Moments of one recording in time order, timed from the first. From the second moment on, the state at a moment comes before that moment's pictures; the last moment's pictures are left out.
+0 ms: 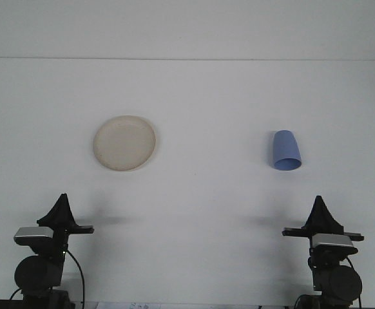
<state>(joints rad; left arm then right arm) -0.09 0.00 0.03 0.17 -0.13 -0.06 -0.01 0.00 0.01 0.15 0.03 0.06</state>
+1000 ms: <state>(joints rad) -0.09 0.00 0.03 0.17 -0.13 -0.06 -0.01 0.60 0.68 -0.37 0.02 0.12</state>
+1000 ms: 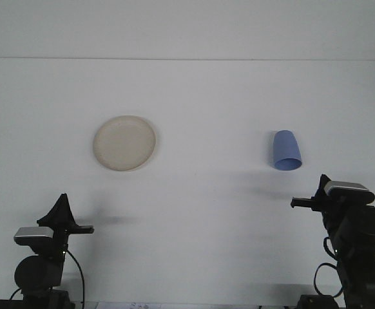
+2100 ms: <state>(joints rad) -0.09 0.00 0.03 0.17 -0.13 -0.06 -0.09 1.20 0.33 0.58 0.00 0.11</state>
